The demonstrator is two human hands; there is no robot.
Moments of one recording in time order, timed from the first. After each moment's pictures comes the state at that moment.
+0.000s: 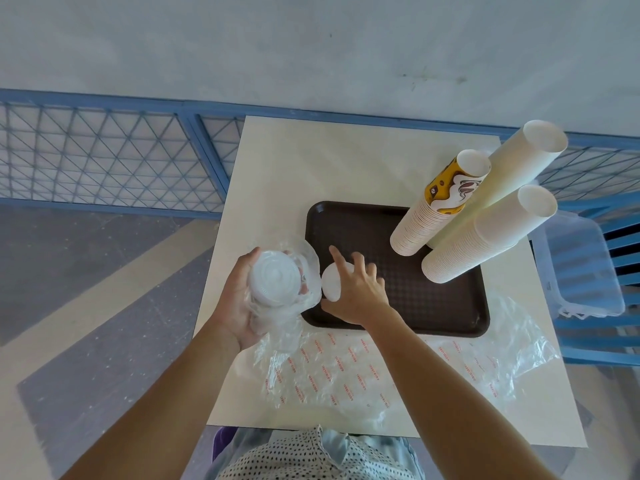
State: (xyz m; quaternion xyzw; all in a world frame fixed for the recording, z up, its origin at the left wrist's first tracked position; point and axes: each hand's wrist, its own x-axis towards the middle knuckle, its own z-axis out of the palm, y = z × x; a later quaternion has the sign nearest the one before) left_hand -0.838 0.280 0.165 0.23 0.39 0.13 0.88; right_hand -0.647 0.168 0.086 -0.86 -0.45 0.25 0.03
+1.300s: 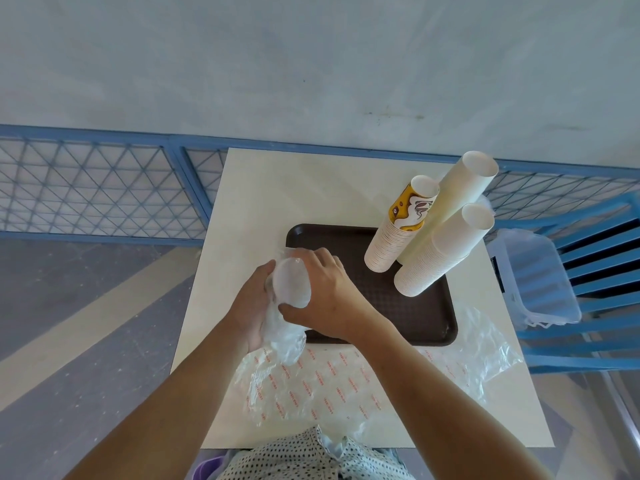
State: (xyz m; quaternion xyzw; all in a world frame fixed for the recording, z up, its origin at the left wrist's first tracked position) left_hand -0.799 0.255 0.188 0.43 0.45 0.10 0.77; right_hand -0.673 0.157 0.206 -0.77 -0.53 0.20 0.29
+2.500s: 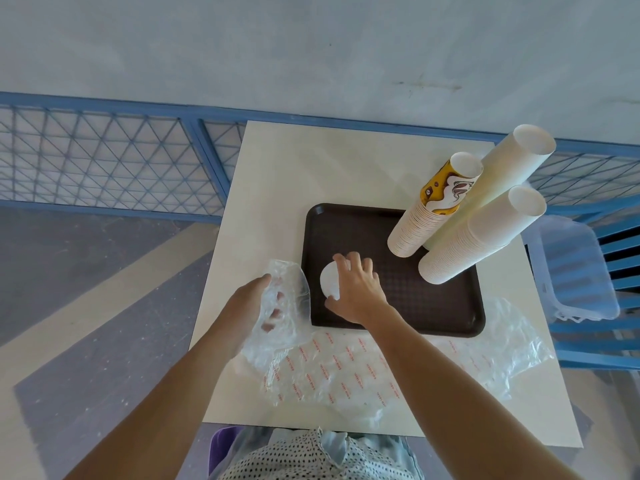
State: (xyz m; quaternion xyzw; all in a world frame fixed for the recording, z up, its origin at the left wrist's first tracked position) left_hand -0.849 0.272 0.143 0.46 0.57 0.02 0.68; right_hand -0.644 0.165 0.086 -0.85 -0.48 0.20 0.03
